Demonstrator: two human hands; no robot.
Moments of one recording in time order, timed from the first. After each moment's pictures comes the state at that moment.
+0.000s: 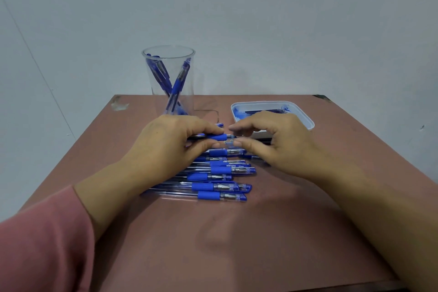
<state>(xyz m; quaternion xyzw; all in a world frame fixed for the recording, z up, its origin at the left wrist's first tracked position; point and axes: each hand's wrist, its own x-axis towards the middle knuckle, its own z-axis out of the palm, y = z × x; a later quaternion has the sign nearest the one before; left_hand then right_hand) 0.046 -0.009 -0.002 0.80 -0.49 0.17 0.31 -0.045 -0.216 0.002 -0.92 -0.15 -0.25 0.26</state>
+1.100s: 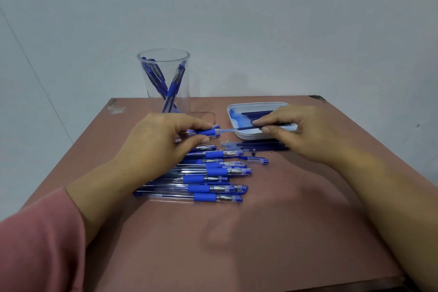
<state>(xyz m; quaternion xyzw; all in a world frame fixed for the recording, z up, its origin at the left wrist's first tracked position) 0.055 -0.005 -0.004 0.83 -0.44 0.17 0.31 -0.054 -0.259 0.010 -0.93 -0.08 -0.25 0.27</state>
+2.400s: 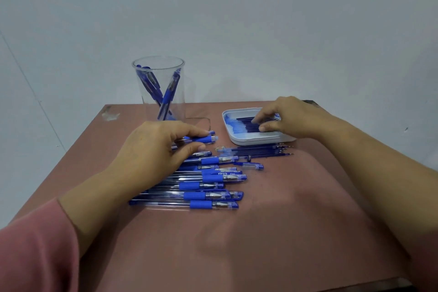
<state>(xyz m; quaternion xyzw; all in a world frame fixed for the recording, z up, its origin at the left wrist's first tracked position) 0.053 -0.005 -0.002 0.82 -0.45 0.17 0.31 -0.009 -0.293 0.034 -0.99 0.05 -0.05 0.12</state>
